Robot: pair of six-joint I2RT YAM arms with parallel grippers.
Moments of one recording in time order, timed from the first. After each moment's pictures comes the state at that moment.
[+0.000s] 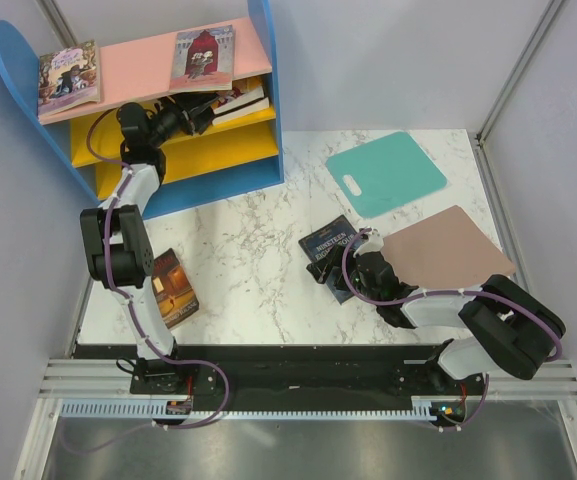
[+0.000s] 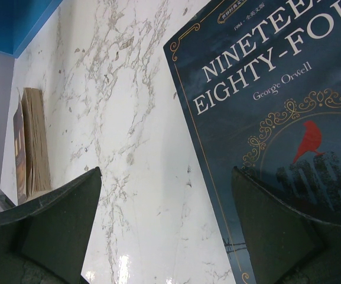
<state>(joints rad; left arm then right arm) 0.09 2.01 1.59 0.64 0.85 -1.54 0.75 1.42 0.36 0.64 0.11 0.87</state>
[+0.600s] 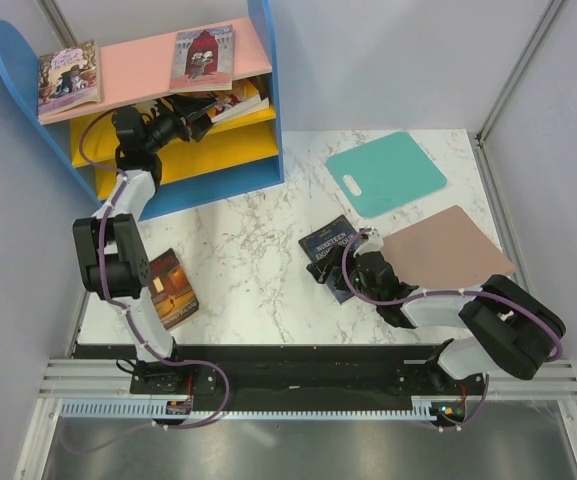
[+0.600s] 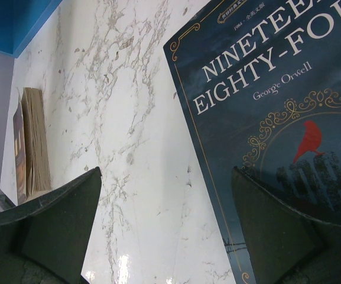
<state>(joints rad) 0.10 1.91 1.50 0.57 0.83 -1.46 0.75 1.42 0.36 0.64 0.11 0.87</state>
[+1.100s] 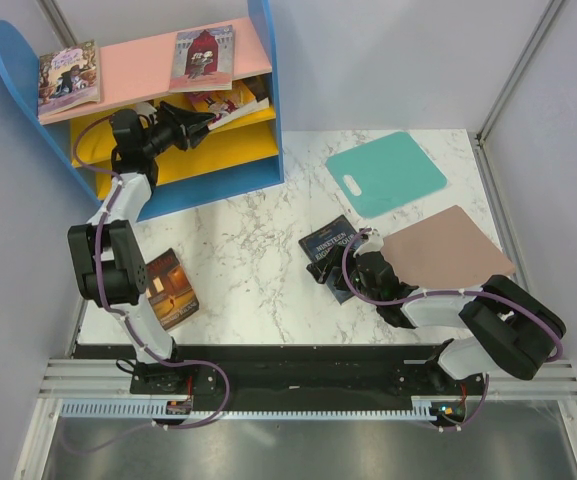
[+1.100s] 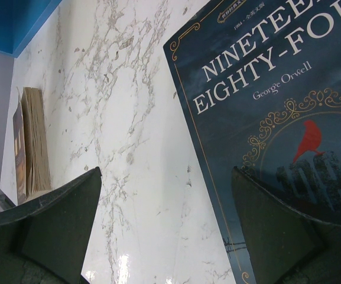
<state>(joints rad) 0.12 1.84 1.46 0.38 0.82 -1.33 0.75 1.42 0.36 0.64 0.11 0.87</state>
